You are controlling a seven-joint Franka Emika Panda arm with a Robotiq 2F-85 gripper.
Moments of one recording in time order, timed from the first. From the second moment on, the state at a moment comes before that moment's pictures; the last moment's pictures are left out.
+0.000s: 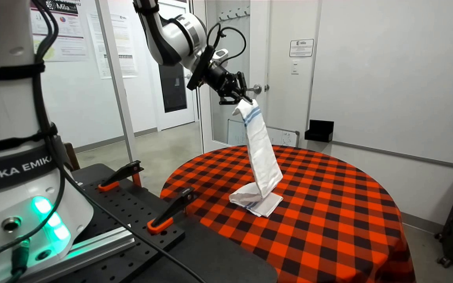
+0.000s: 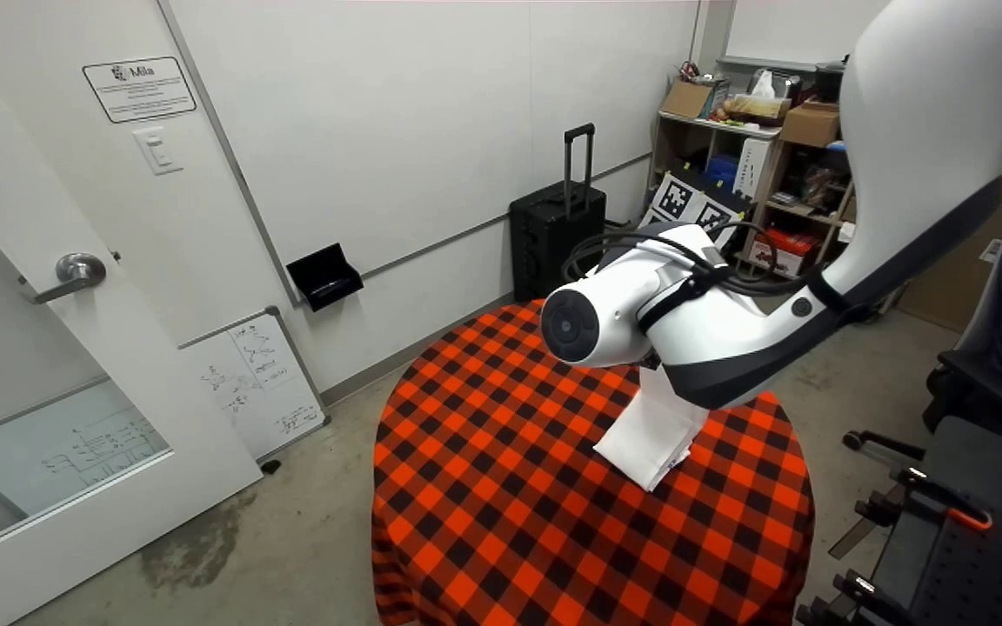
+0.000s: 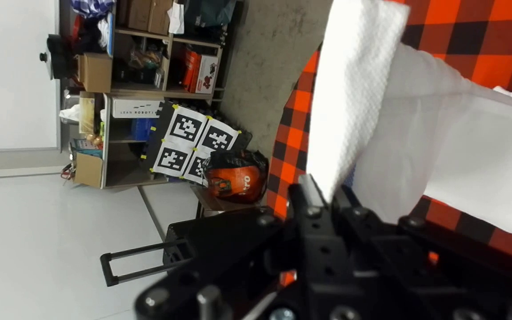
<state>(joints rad) 0.18 0.42 0.12 -2.10 -1.12 1.90 0.79</state>
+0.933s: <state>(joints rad) 0.21 0.65 0.12 -1.91 -0.91 2.00 0.71</state>
